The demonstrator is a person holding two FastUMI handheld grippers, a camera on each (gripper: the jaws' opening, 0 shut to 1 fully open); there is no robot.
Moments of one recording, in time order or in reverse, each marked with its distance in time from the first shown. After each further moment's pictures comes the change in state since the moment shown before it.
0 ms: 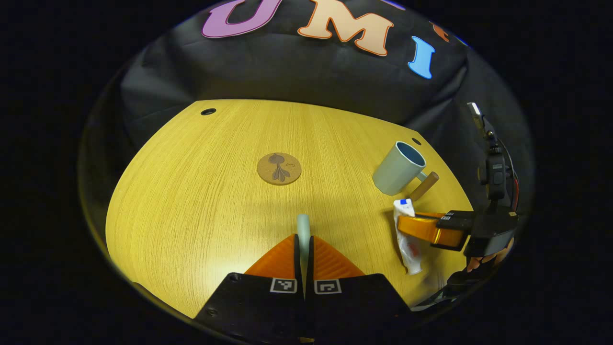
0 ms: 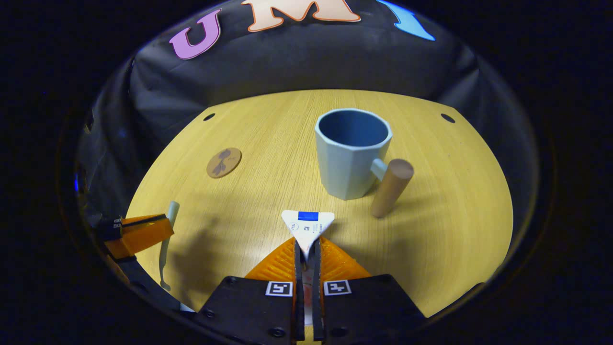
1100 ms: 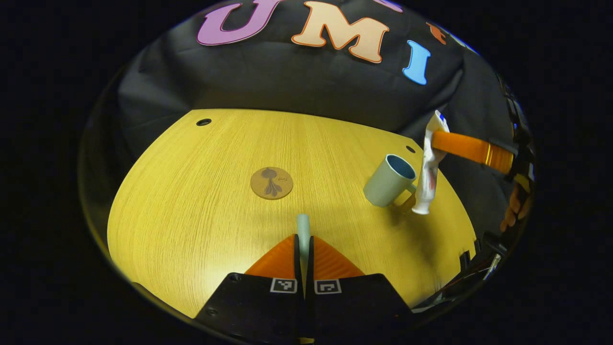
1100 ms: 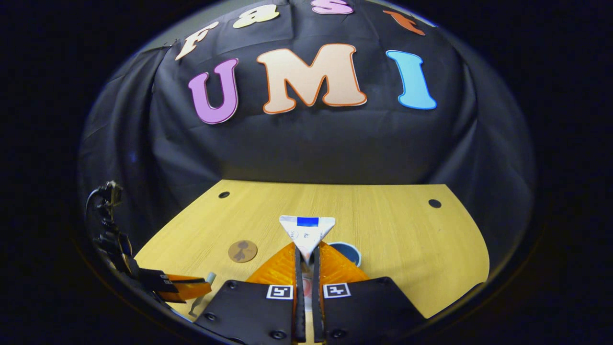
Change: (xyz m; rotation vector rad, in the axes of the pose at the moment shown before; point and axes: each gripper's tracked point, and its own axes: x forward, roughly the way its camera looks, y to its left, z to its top) left arm -0.008 -0.014 0.023 0.004 -0.042 -0.019; right arm -0.077 -0.006 0.176 -0.026 -0.434 0.005
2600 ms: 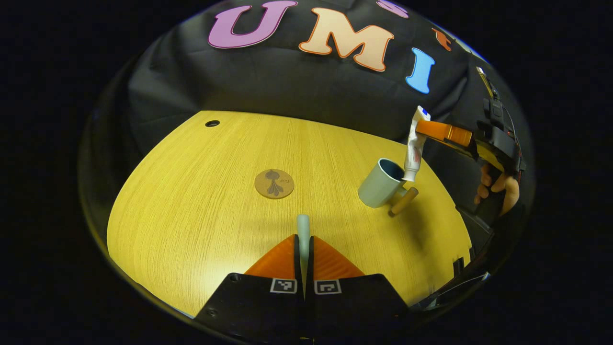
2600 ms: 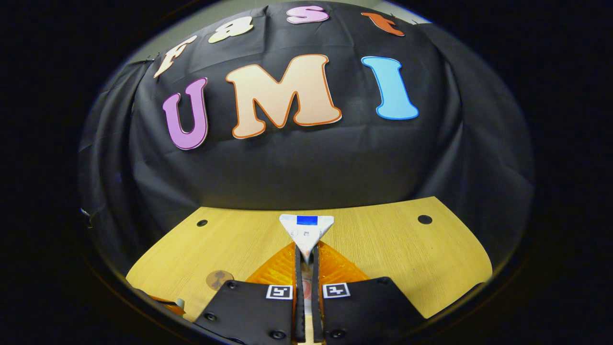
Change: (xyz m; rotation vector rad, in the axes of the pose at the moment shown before) left arm -0.016 -0.002 -0.003 -0.039 -0.041 0.028; right arm 0.046 -0.036 0.037 0.063 -0.141 -0.061
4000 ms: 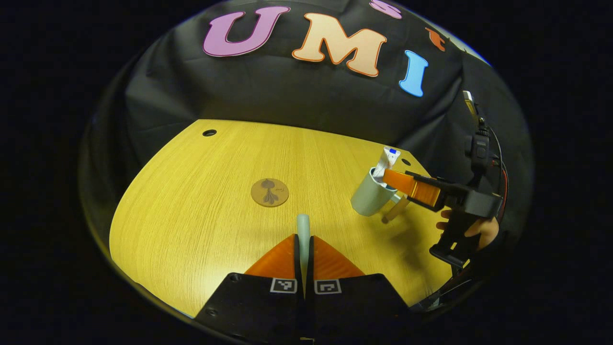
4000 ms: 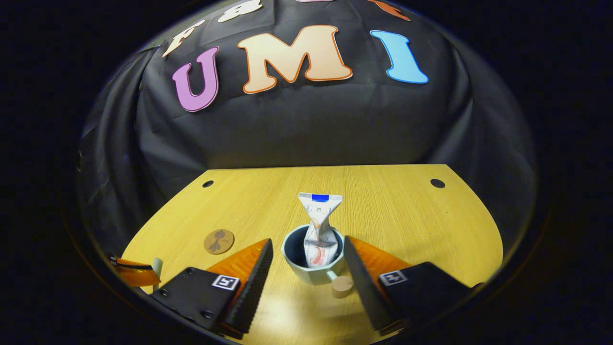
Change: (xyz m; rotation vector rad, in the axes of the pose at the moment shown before) left arm -0.011 -0.018 0.023 0.024 -0.045 -0.012; right arm -0.026 0.003 -0.108 -0.041 0.203 0.050
